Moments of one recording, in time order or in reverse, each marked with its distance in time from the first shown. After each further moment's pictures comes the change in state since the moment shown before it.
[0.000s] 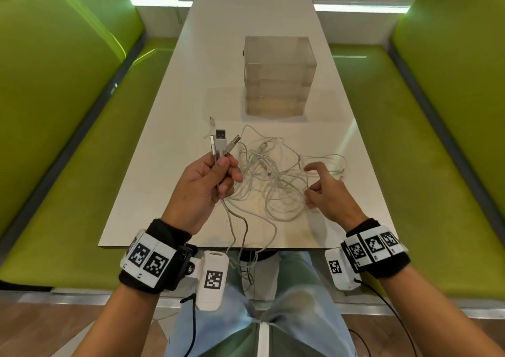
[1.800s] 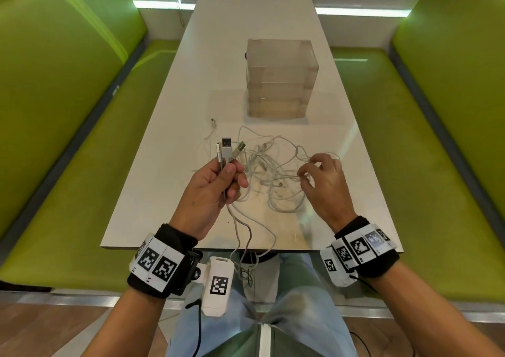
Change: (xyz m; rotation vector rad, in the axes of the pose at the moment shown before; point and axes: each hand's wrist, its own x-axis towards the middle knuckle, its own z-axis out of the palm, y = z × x) left_hand -0.001 -0.012 -0.003 0.040 -0.006 -0.005; right_hand 0.012 -0.010 0.014 -0.417 0.460 -0.423
